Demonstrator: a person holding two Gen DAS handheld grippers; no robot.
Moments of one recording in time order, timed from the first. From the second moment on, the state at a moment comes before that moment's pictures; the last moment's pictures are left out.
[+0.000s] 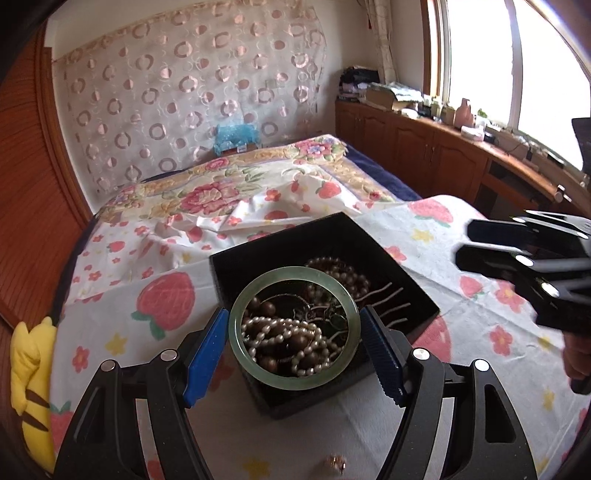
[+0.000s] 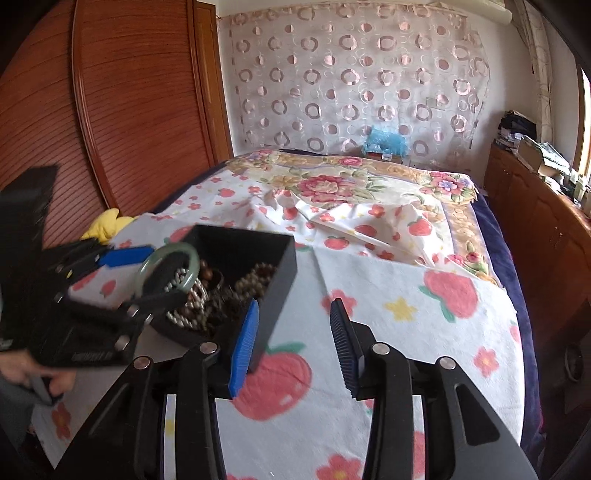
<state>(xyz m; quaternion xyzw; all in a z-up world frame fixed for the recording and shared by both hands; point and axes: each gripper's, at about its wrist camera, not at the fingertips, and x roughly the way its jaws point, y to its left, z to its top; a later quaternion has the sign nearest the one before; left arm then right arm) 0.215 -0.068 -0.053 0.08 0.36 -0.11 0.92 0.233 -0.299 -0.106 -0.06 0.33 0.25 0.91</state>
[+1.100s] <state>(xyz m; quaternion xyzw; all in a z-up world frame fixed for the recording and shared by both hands) 0.164 -0.082 -0.040 0.10 0.35 -0.13 0.92 0.170 -0.312 -0.144 -0.06 0.36 0.27 0.89</state>
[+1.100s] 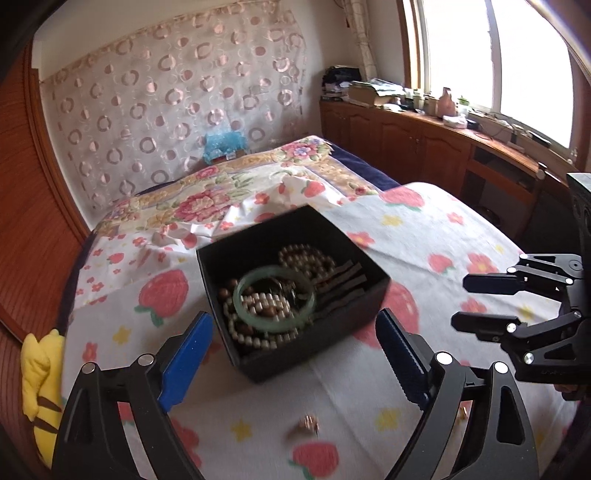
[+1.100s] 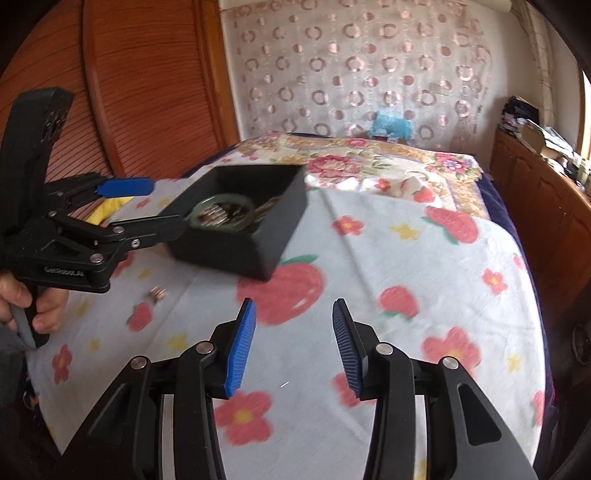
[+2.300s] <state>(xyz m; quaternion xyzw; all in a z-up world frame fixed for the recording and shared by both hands) 0.130 -0.058 -0.101 0.10 0.43 -0.16 0.88 0.112 -0.279 -0.172 -0.15 0.38 0.31 0.86</state>
